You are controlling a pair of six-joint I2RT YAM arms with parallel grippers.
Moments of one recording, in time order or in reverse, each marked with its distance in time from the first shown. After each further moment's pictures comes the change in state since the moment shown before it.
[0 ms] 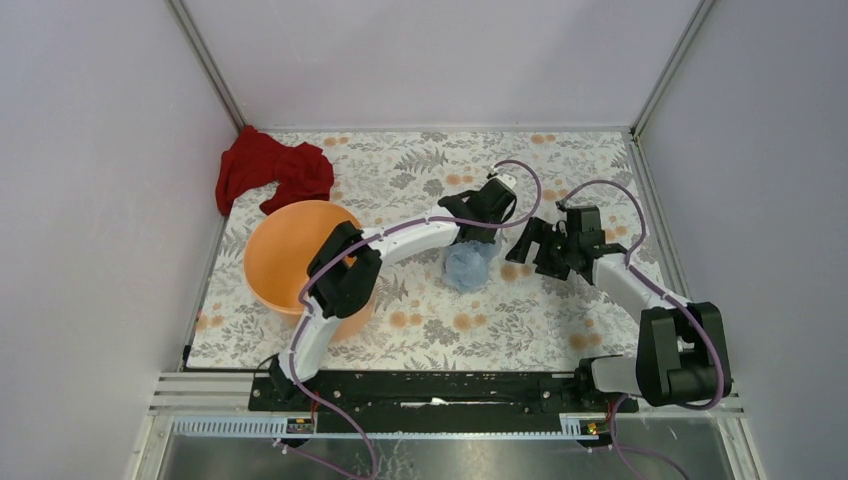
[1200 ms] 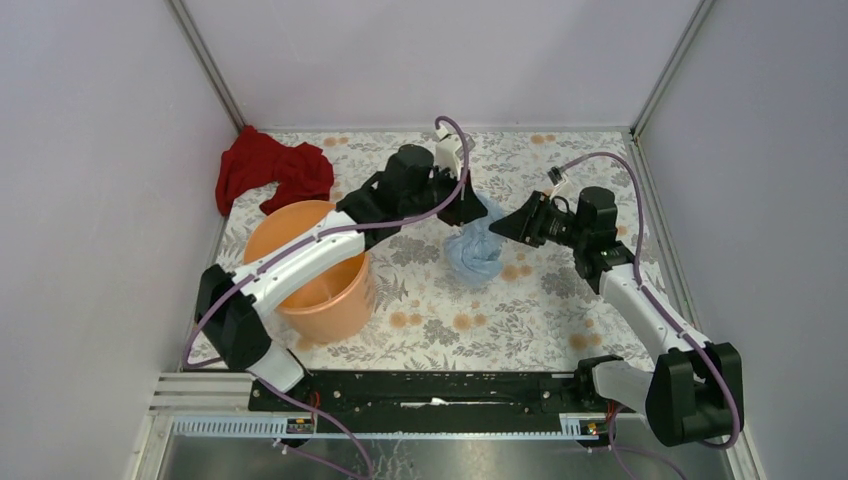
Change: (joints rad) left arm 0.113 -0.626 -0.383 0.274 0.592 -0.069; right arm 0.055 -0.177 0.032 0.375 -0.446 0.226
